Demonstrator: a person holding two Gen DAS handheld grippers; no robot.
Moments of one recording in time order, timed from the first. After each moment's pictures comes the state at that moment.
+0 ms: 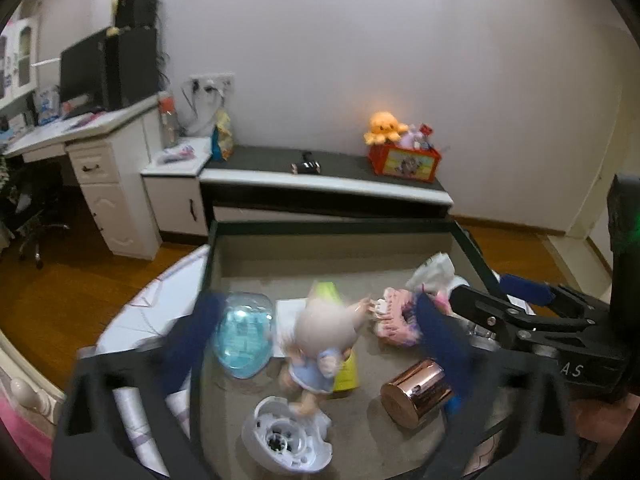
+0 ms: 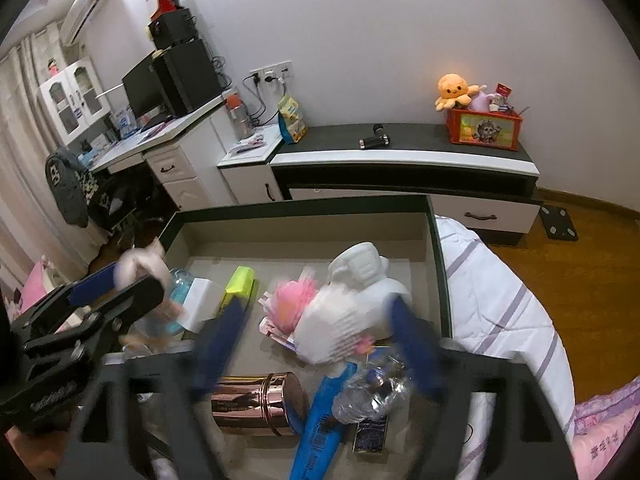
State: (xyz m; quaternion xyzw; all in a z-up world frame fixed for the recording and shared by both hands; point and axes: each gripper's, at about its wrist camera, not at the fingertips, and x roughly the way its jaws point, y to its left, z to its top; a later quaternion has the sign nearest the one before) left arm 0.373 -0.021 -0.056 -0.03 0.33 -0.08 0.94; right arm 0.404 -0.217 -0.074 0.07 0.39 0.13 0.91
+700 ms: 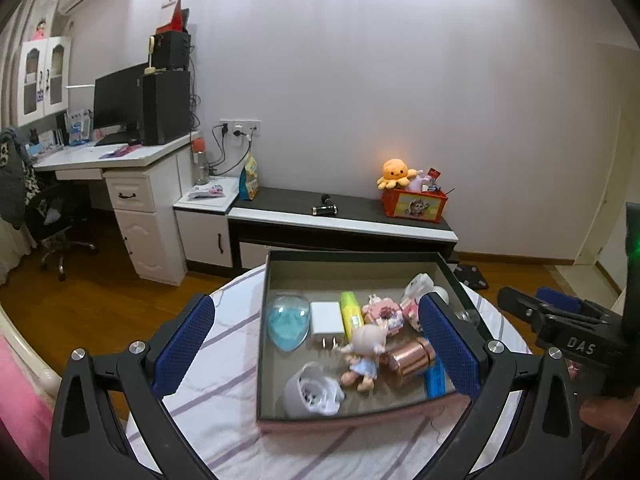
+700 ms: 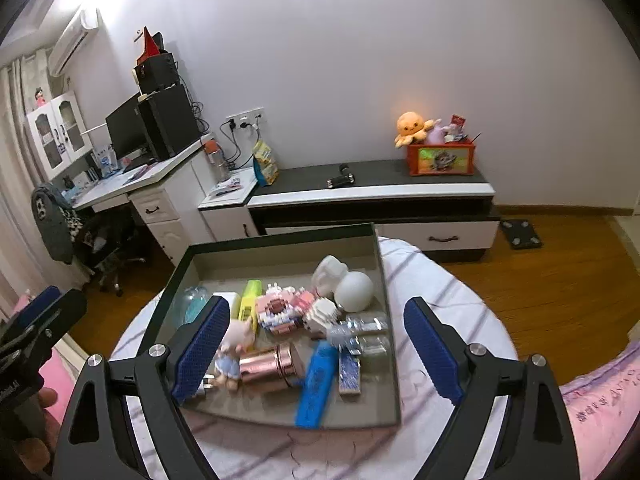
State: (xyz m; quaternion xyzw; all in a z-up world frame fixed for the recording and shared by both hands) left arm 0.270 0.009 0.002 -0.04 0.26 -0.05 0.96; right arm 0.314 -0.229 -0.016 0.07 0.32 0.07 0.94
